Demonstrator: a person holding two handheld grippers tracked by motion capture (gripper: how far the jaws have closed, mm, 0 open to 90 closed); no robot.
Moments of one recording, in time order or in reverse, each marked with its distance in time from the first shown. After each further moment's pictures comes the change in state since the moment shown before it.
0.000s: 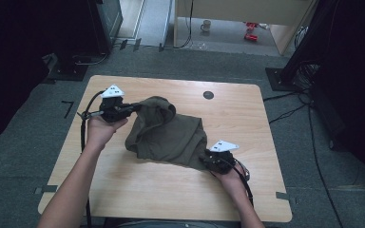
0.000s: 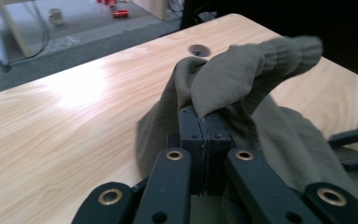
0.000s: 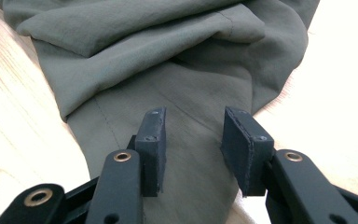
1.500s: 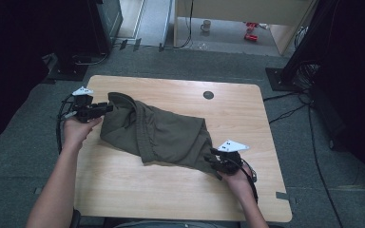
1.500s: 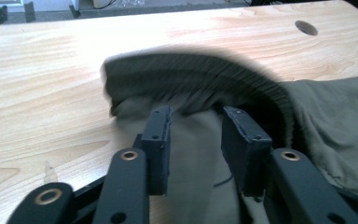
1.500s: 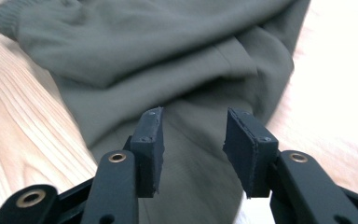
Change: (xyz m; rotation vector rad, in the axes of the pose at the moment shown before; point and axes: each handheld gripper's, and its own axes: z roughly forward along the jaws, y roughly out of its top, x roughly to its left) left arm 0.086 -0.047 -0.025 0.061 0.184 -0.205; right arm -0.005 0.003 -0.025 -0.050 0.003 0.028
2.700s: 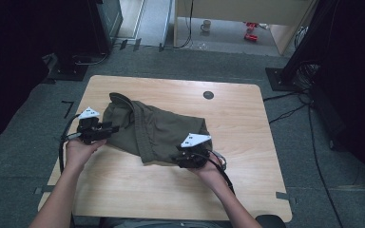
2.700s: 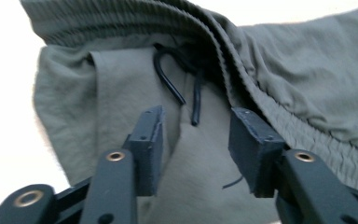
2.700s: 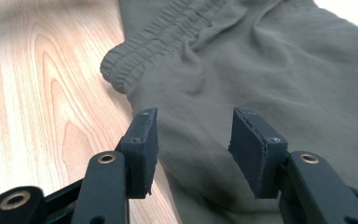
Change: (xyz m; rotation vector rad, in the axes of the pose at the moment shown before) left arm -0.041 -0.059 -0.007 0.045 -0.044 0.075; right arm 0.067 0.059 0.054 0.036 0.214 -0.176
